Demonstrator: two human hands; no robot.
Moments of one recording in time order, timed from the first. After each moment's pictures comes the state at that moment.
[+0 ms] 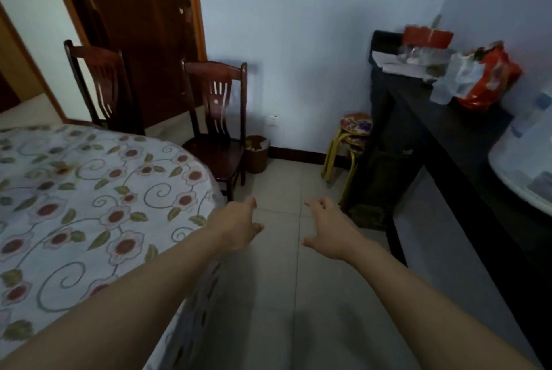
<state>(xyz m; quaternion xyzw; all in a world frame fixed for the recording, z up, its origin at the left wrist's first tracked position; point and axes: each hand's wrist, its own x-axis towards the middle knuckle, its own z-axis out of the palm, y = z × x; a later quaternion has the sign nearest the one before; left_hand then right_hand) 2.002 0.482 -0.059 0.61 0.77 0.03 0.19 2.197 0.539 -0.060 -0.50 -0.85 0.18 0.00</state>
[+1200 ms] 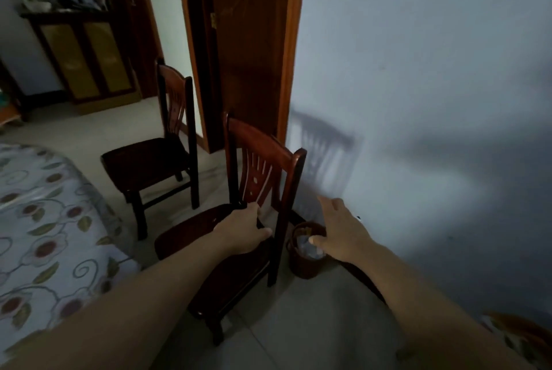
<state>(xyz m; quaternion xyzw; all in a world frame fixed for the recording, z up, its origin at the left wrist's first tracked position) 1.784 1.169 -0.053 0.31 0.90 0.20 0.23 1.904 1.340 -0.056 -0.22 -0.96 0.18 -0.03</state>
